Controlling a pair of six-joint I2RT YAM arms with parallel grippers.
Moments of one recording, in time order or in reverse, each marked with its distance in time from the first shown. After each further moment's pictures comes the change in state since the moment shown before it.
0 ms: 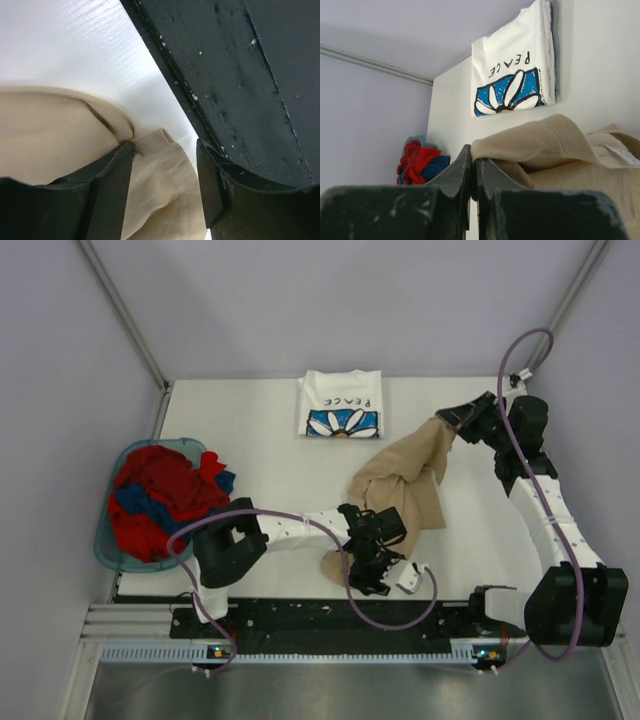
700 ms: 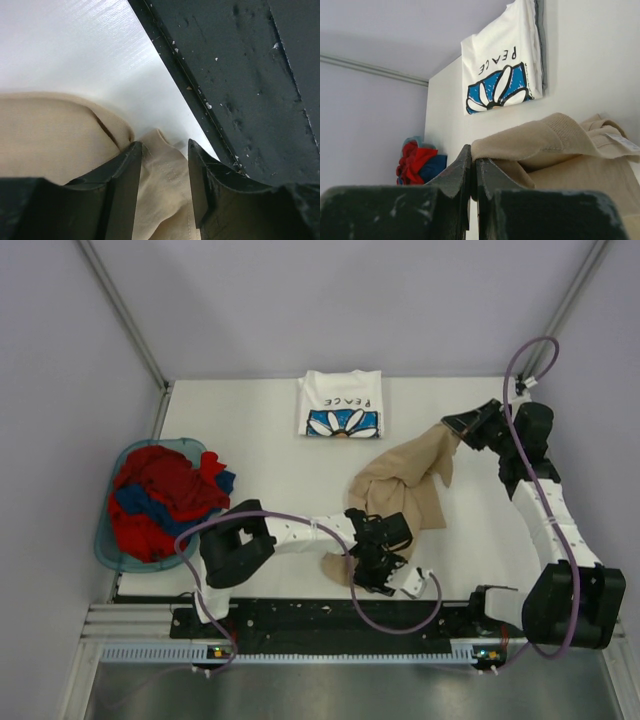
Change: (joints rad) left arm -0.024 0.047 0.025 0.018 -0.067 0.006; right arm -0.058 -0.003 -0.052 0.010 -0.044 0.005
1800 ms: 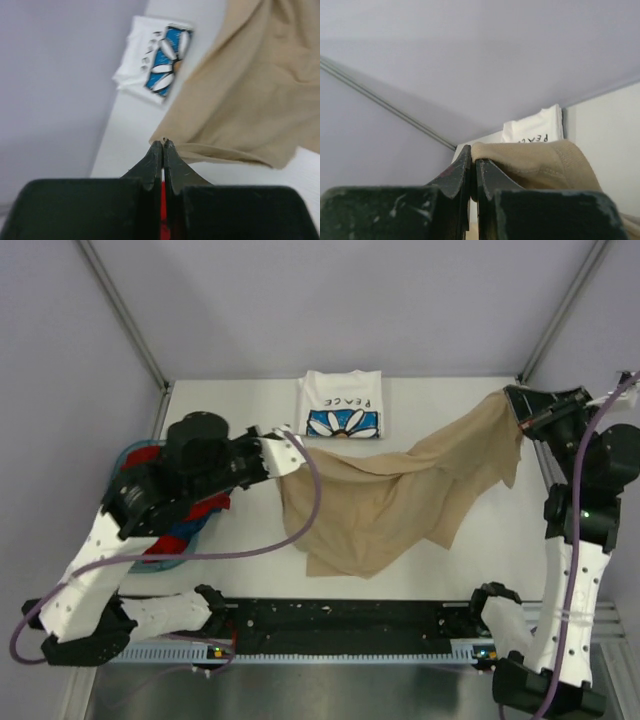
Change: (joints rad) left arm 0.397 -0.816 0.327 -0.349 -0.393 -0.117; right arm -0.216 -0.367 0.182 -0.130 -0.016 0.038
